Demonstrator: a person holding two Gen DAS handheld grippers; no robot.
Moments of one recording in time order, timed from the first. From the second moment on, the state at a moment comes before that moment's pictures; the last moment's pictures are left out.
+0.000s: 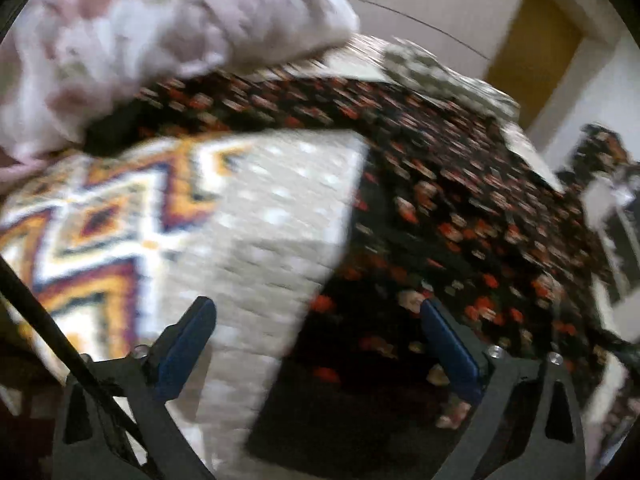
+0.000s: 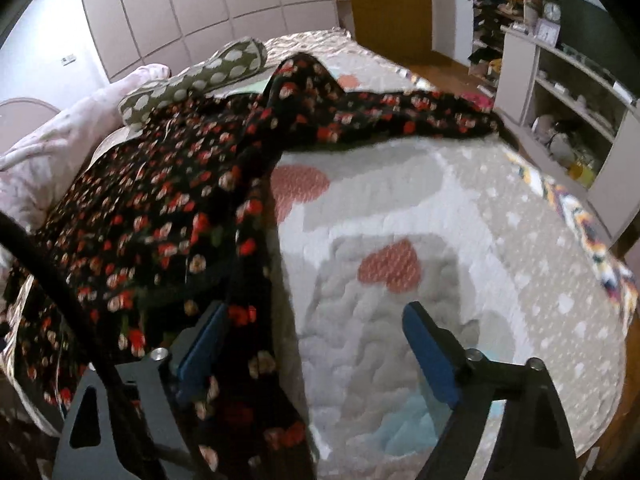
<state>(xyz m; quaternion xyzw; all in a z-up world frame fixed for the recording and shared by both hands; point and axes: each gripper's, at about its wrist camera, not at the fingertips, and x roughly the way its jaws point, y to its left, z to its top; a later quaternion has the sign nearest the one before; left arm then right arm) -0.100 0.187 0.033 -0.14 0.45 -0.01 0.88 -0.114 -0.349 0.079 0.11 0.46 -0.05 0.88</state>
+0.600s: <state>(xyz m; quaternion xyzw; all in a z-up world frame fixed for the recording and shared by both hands) -0.140 0.151 0.081 -0.16 0.46 -0.02 0.87 -0.150 -0.349 0.057 0.23 0.46 0.10 0.85</state>
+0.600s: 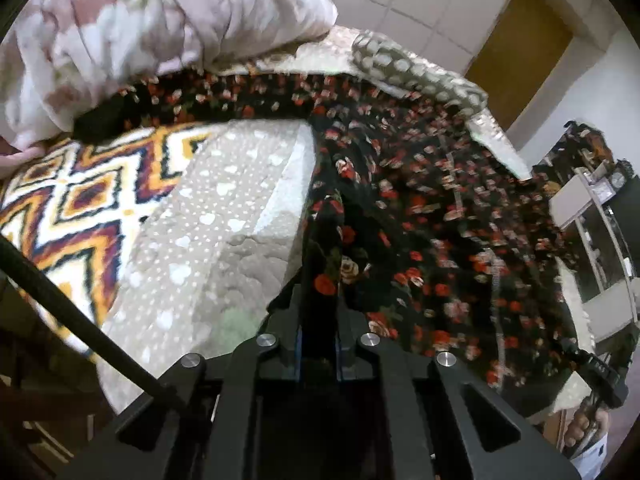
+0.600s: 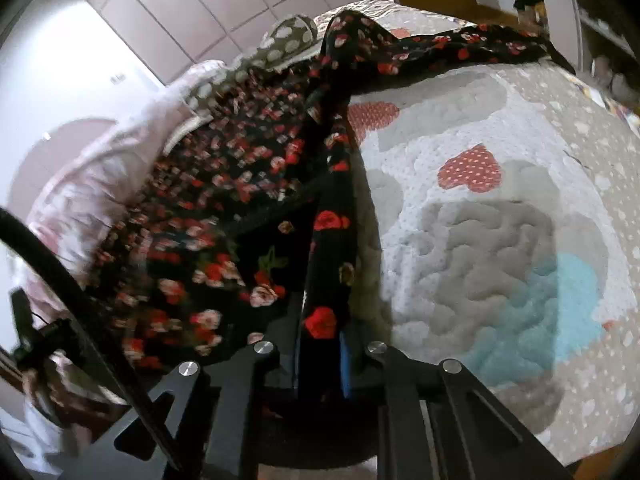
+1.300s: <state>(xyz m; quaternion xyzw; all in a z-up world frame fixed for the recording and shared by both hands) -0.175 0.200 0.109 -0.13 0.39 0.08 0.91 -0.164 -0.376 0.109 0.17 0.43 0.05 0.89</state>
